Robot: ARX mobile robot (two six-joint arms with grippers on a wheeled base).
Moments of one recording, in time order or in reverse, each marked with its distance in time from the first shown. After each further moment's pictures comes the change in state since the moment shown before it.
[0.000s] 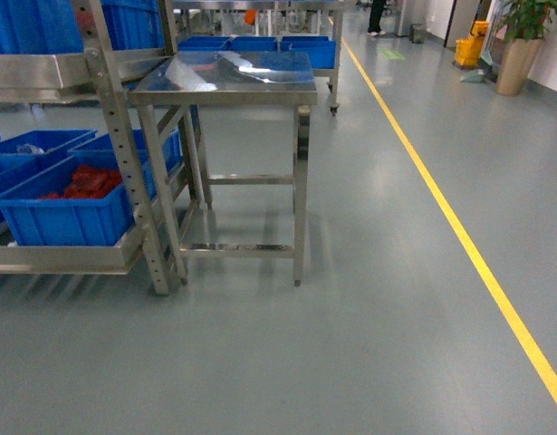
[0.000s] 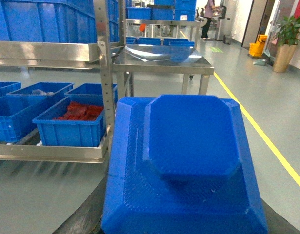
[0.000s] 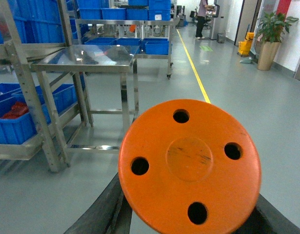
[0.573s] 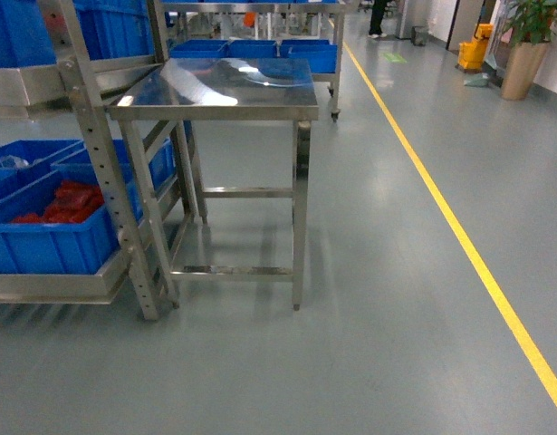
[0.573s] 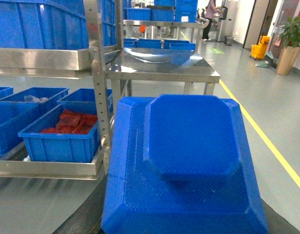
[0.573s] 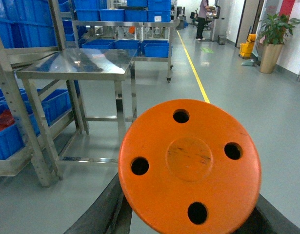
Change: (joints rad) left arm 0.000 0.000 0.000 -0.002 0.000 0.000; right arm 0.000 0.000 0.000 0.000 0.000 0.000
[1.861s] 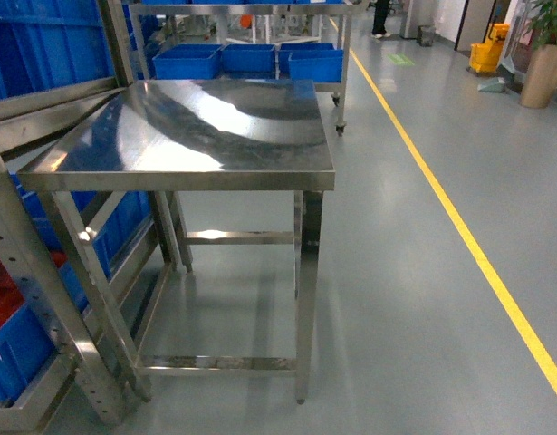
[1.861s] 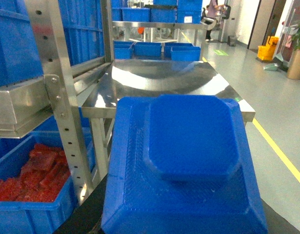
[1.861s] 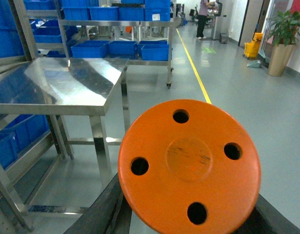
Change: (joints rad) left arm 0.000 0.000 0.000 0.005 0.004 0.000; right arm 0.000 0.000 0.000 -0.003 0.003 0.000
